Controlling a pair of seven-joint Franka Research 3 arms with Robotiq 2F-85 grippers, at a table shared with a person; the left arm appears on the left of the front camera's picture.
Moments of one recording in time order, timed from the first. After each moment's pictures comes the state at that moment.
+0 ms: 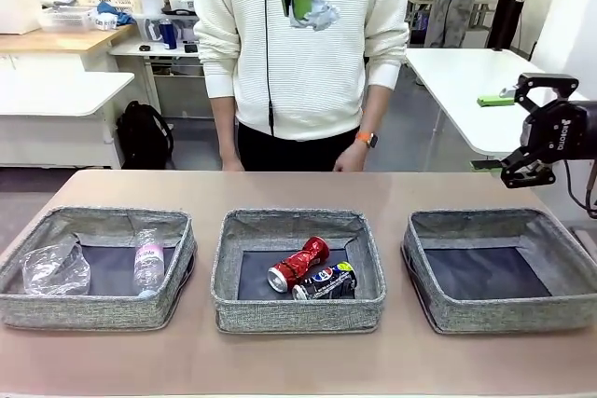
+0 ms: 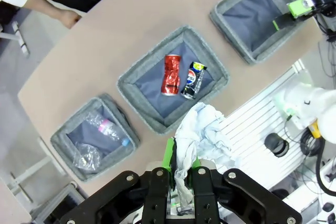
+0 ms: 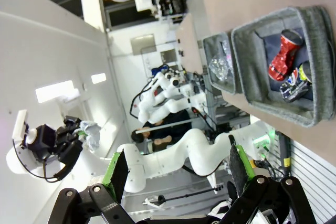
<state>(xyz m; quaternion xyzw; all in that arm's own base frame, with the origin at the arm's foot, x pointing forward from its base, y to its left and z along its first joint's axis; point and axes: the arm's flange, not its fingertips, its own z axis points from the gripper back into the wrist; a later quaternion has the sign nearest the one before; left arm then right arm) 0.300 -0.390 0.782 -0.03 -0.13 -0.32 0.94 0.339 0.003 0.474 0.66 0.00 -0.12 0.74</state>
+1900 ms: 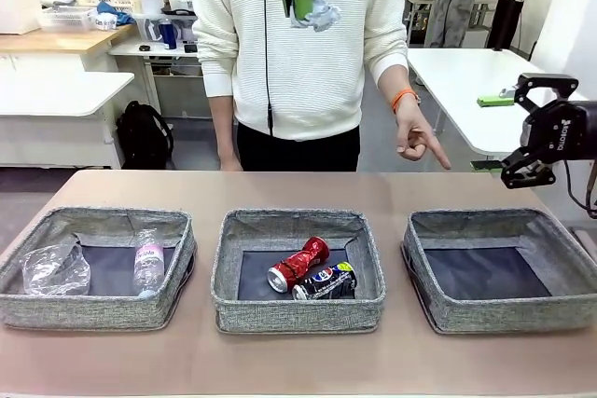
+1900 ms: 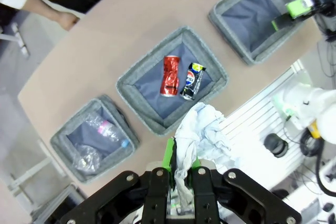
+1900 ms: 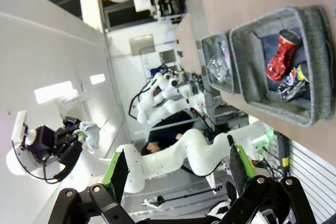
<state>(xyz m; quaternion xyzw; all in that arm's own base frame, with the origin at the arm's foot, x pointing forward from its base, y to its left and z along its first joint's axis) 0.299 -0.395 0.777 -0.04 -0.13 -0.32 0.94 0.338 -0.002 0.474 0.66 0.00 -0.12 0.75</state>
